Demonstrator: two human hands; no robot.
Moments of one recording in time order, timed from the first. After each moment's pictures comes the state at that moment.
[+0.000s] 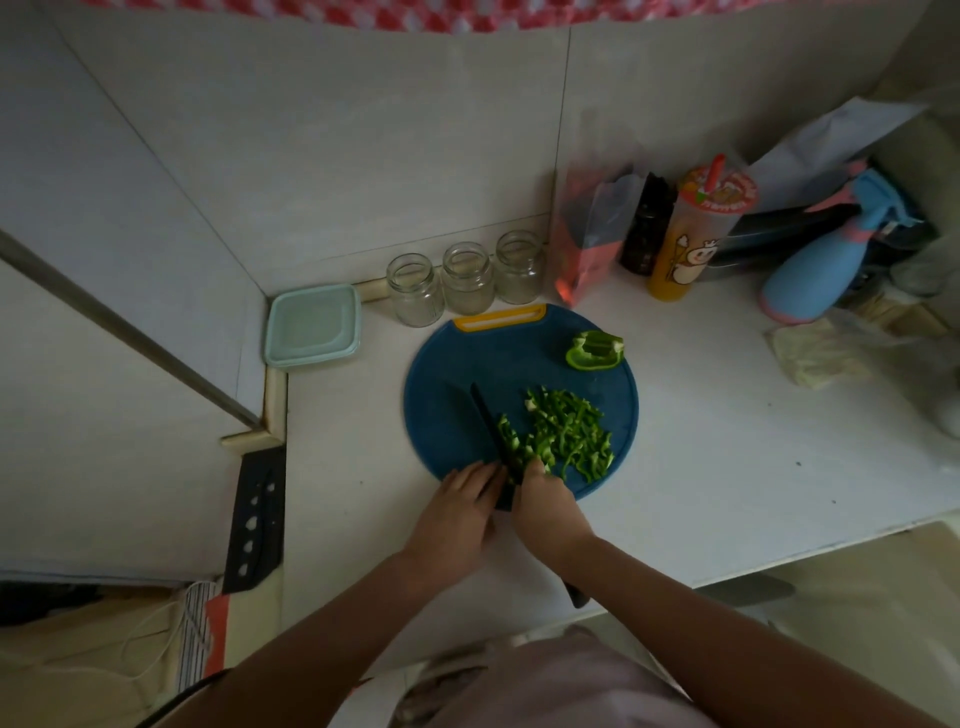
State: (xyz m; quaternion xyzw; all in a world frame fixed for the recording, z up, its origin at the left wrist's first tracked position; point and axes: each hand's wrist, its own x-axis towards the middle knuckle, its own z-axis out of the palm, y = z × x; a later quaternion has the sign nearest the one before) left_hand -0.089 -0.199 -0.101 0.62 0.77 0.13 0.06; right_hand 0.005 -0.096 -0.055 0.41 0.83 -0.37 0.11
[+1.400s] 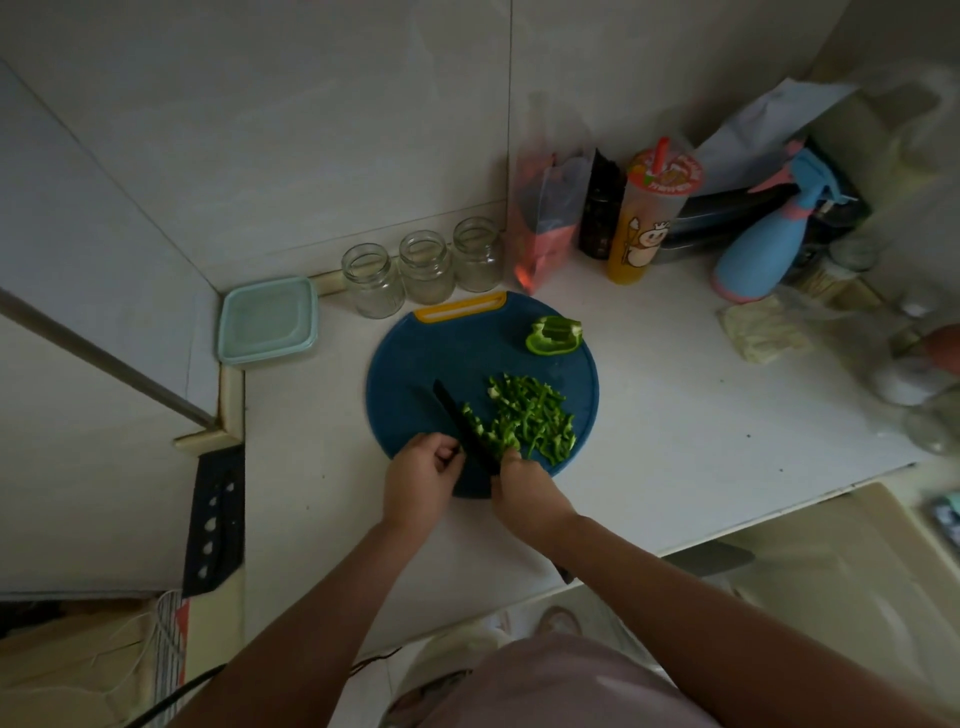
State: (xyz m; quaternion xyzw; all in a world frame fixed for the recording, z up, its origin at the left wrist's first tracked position) left_hand -0.086 -0.165 -0.092 0.34 0.86 0.34 0.13; right_hand 0.024 -0.079 -0.068 0.39 0.83 -0.37 0.12
